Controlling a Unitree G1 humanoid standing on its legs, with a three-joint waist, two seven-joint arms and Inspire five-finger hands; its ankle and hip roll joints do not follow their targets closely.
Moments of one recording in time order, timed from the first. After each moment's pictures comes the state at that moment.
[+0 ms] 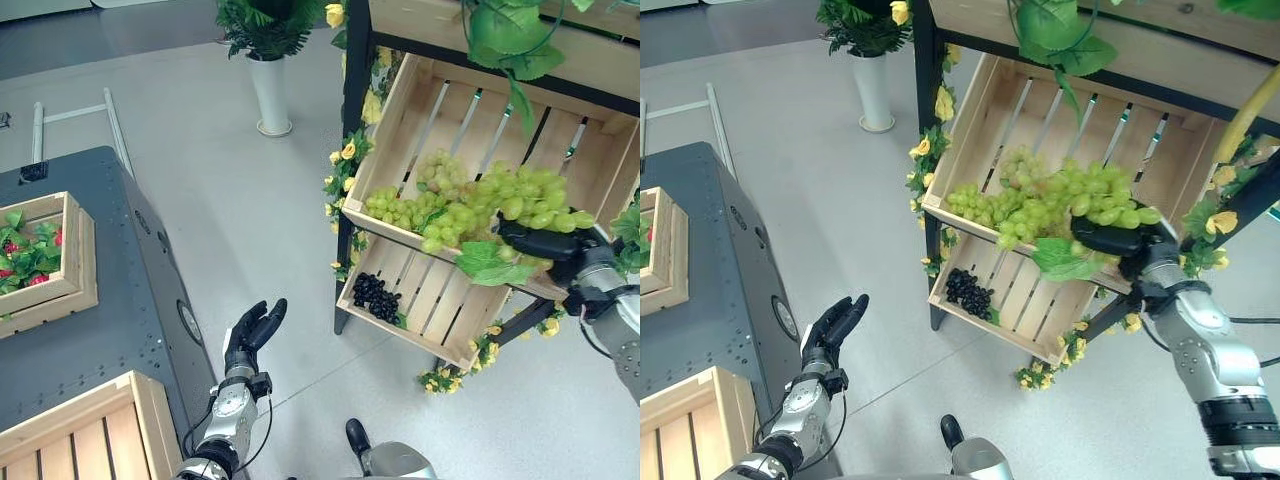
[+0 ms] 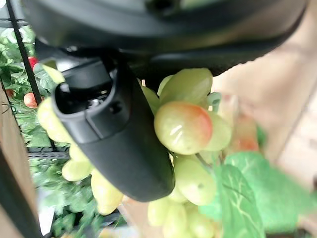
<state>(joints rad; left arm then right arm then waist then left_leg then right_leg) -0.18 0.25 -0.23 0.92 -0.55 -0.42 0.15 -0.16 -0.95 -0.08 0.16 0.90 0.11 0.05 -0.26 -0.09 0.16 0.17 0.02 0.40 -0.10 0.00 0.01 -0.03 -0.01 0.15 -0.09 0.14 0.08</state>
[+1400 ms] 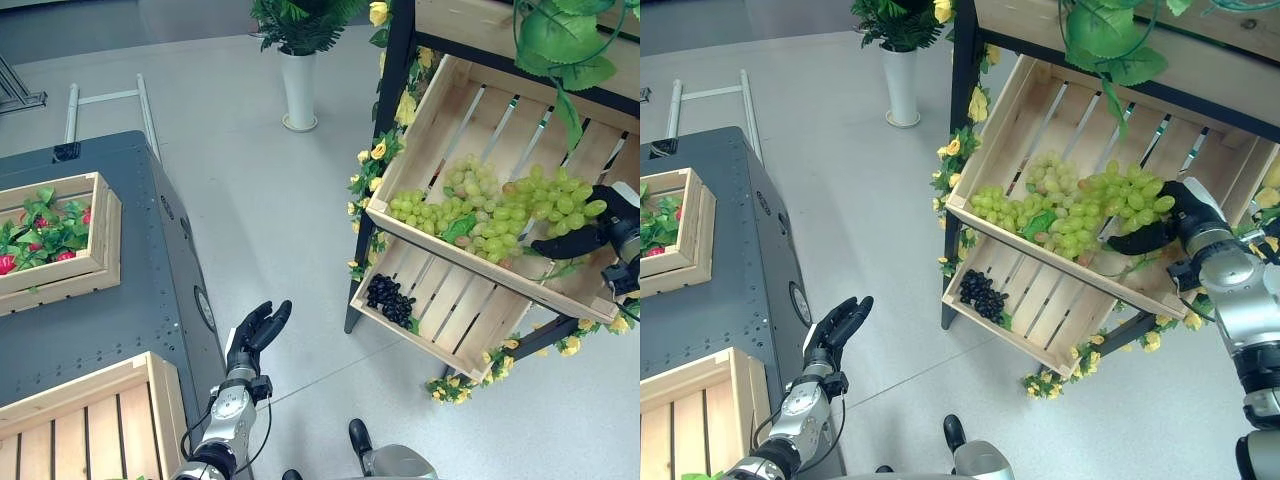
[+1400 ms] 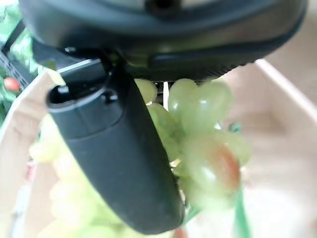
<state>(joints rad) -0.16 0.26 -0.23 0.92 -0.55 -0.42 0.10 -0.43 -1.09 0.14 0.39 0.12 0.16 0.09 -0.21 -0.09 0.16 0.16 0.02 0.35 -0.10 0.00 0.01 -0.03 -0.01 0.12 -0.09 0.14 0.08</state>
